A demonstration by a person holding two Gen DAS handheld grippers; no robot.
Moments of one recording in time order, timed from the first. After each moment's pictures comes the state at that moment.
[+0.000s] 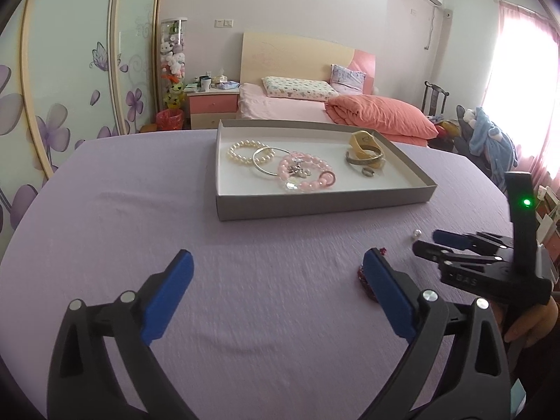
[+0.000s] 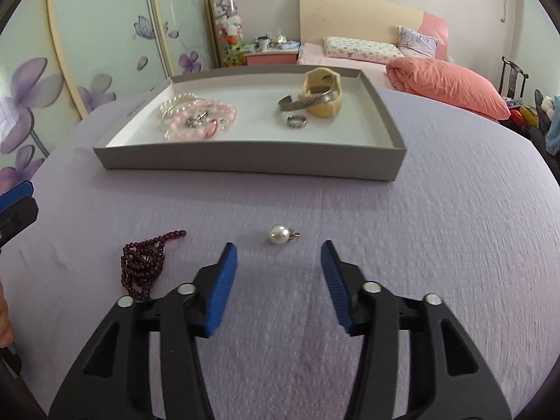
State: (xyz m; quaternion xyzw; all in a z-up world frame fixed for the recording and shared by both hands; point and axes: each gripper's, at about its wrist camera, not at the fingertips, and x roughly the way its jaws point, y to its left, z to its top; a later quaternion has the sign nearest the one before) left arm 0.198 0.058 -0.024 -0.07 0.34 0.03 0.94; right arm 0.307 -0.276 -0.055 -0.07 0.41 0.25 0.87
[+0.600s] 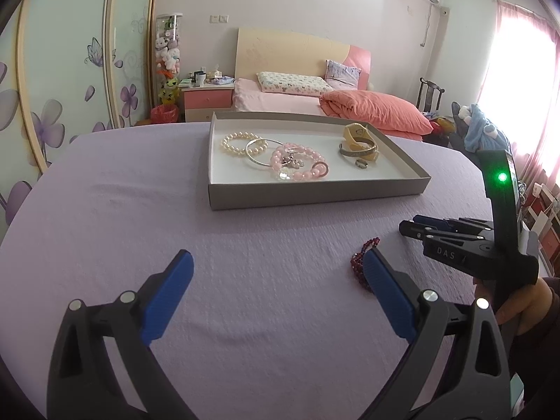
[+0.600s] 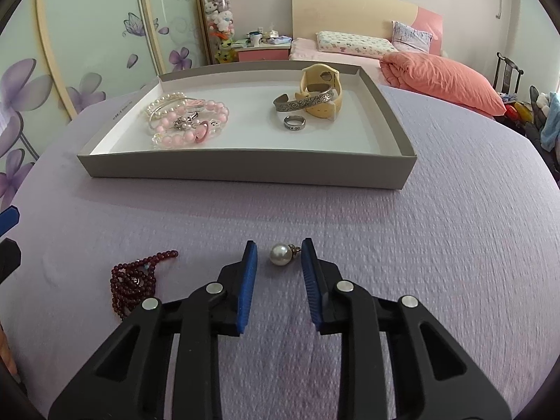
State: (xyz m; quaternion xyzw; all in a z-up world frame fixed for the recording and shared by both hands) left arm 0.196 0.054 -0.029 -0.07 0.35 0.01 0.93; right arm 0.319 -0.266 -0.056 -0.07 0.42 0.23 0.87
